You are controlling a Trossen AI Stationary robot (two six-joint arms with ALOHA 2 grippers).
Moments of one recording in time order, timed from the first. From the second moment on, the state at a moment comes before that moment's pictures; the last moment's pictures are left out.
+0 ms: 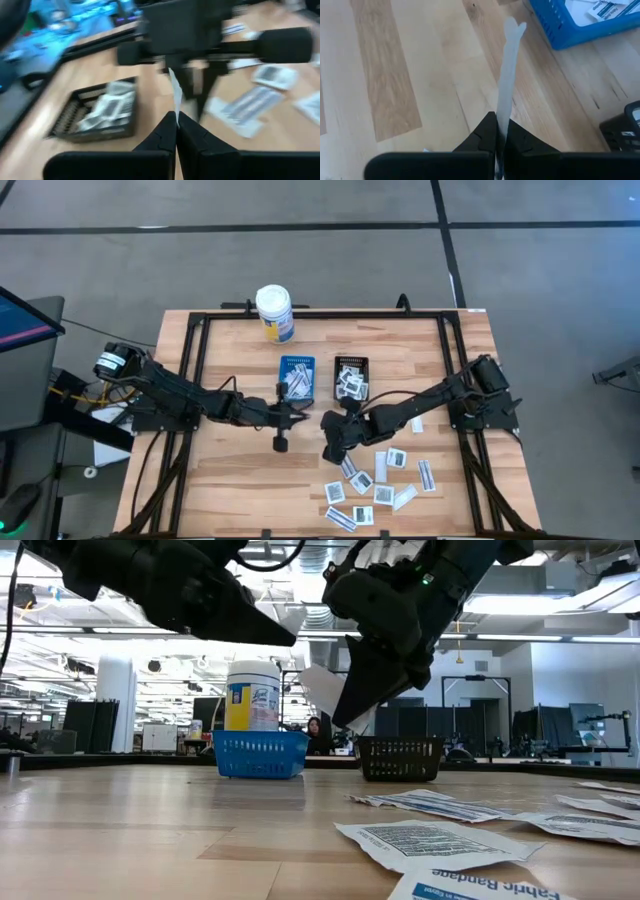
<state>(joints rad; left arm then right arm) -0.29 1.29 0.59 0.49 -0.34 0.23 0.32 1.89 1.22 -0.34 0.39 0.54</state>
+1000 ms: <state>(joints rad) -0.25 1.30 0.59 0.40 -0.18 0.11 0.30 1.89 1.22 -0.30 0.39 0.50</state>
